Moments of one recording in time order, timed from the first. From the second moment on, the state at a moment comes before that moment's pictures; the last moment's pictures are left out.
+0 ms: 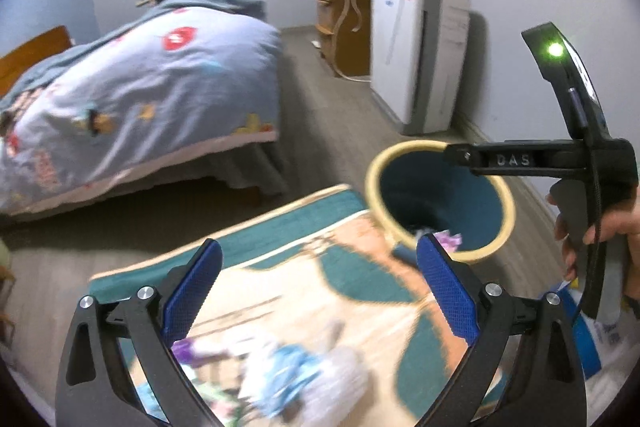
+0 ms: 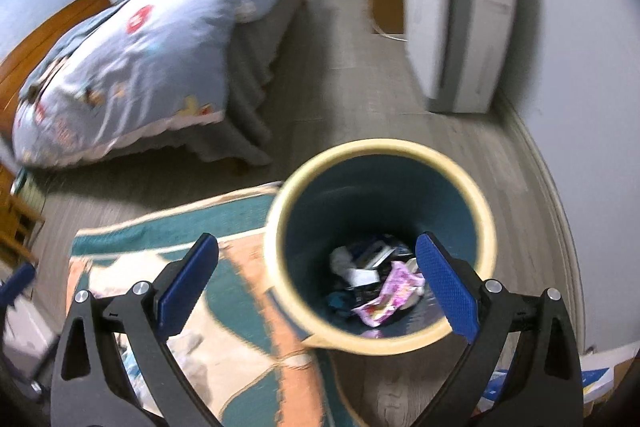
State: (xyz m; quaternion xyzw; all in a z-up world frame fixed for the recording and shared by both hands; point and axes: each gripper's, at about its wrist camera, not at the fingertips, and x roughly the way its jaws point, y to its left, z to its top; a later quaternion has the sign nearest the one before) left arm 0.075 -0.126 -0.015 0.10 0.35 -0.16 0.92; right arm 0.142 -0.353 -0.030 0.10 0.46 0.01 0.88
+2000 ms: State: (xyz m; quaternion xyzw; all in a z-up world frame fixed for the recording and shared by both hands) left arm 0.049 -0.013 -0.104 0.07 0.45 -0.09 0.88; right arm 0.087 -0.238 -0.055 0.09 0.56 0.10 0.82
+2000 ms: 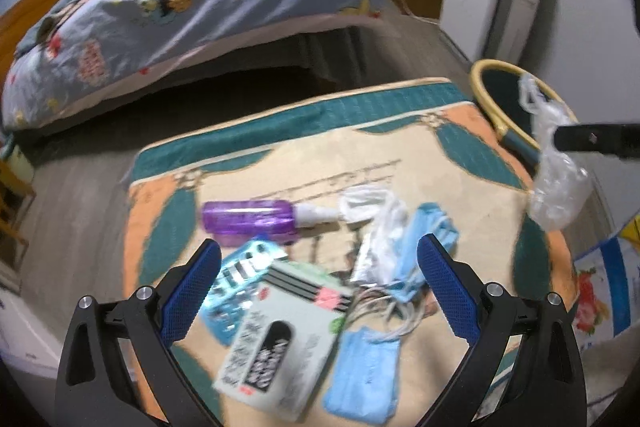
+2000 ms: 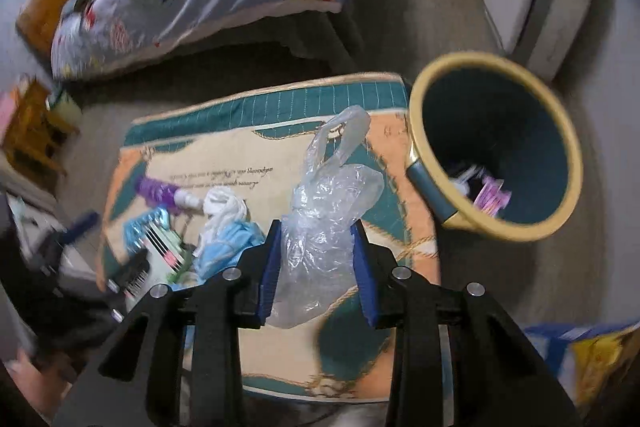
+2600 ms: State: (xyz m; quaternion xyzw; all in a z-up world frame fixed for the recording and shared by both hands) left arm 0.071 -0.084 -0.160 0.14 0.50 -0.18 0.84; right arm 0.108 -0.261 -0.070 0.09 0.56 0.10 0.82
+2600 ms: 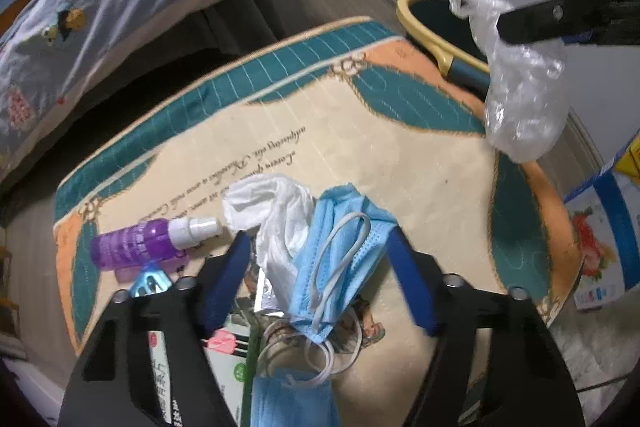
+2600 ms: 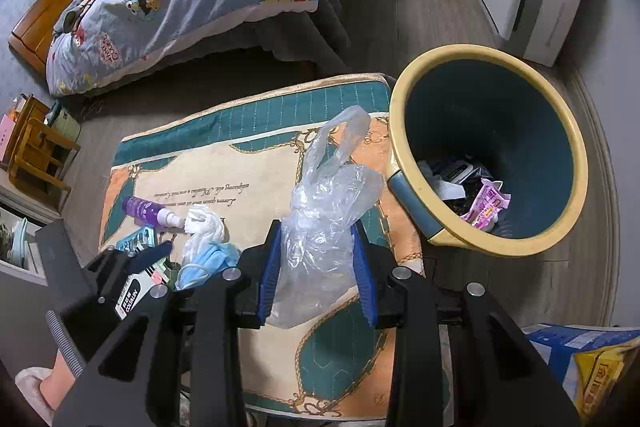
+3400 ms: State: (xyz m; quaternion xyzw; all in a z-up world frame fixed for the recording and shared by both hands) left arm 0.072 -0.101 -0.054 0.07 0.39 -0.25 0.88; right arm 0.121 -0.309 -0.047 0.14 0.52 0.07 0.84
